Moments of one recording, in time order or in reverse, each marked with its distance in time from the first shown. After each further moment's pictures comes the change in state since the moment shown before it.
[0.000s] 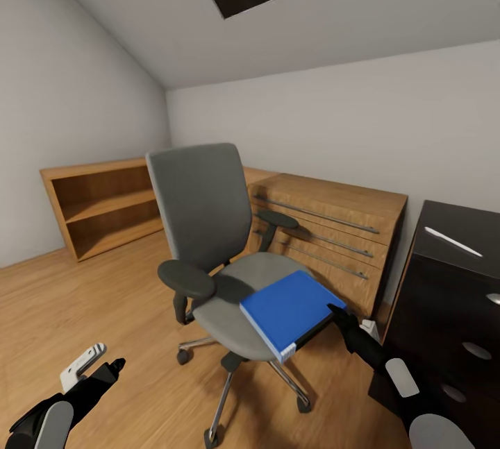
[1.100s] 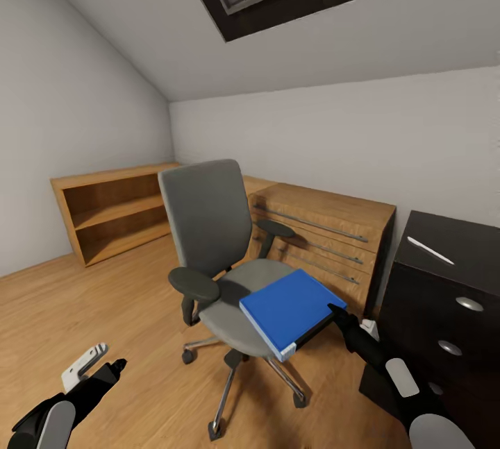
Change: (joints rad) left arm 0.000 -0.005 -0.006 0.000 -0.006 -0.001 0.007; right arm 0.000 0.000 -0.002 -0.001 -0.002 0.000 0.004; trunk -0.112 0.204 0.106
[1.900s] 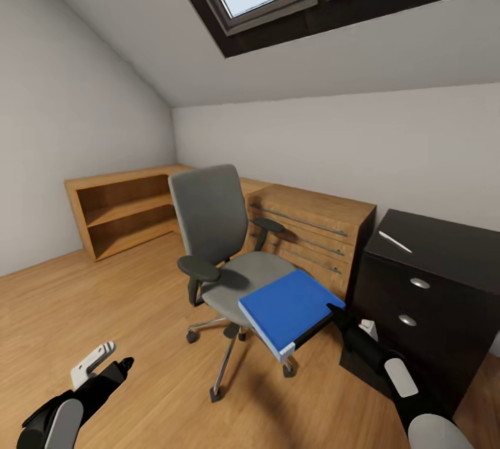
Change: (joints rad) left arm 0.000 -0.005 -0.040 0.000 -0.004 -0.001 0.001; right arm 0.000 0.005 0.000 0.001 -0.004 0.002 0.000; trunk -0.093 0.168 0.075
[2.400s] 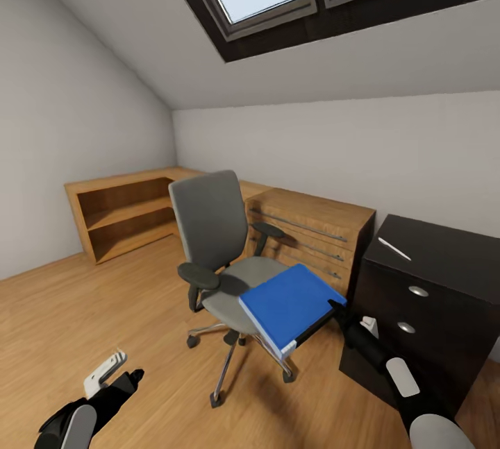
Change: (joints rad) left arm 0.000 -0.033 -0.013 0.077 -0.019 -0.003 -0.002; right arm 0.002 -0.004 -0.002 -0.012 0.003 -0.001 0.064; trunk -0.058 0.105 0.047
